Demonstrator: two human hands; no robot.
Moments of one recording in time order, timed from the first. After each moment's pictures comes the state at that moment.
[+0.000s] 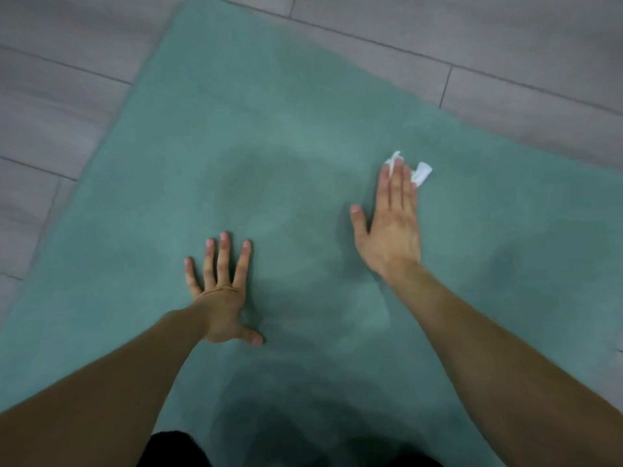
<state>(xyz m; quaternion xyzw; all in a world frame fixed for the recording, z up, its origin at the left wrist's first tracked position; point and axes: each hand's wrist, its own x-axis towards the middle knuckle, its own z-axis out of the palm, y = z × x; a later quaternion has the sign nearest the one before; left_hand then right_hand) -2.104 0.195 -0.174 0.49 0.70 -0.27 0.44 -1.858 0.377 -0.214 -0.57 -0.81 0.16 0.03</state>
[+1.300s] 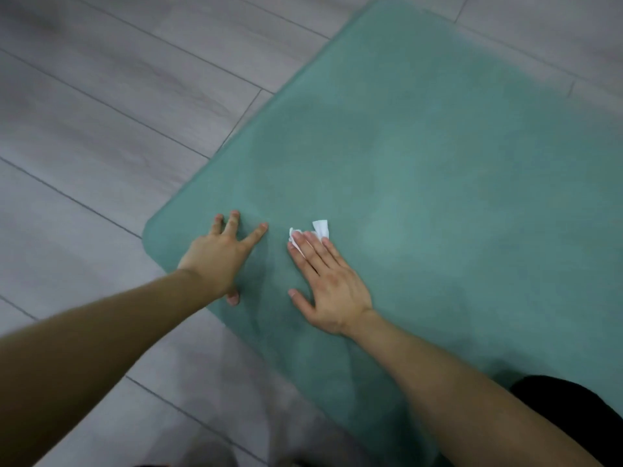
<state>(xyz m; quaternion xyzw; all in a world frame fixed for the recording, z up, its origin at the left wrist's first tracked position) -2.270 -0.072 -0.156 0.57 0.75 -0.23 0.22 -2.042 0.013 -0.229 -0.21 -0.97 0.14 -0.01</state>
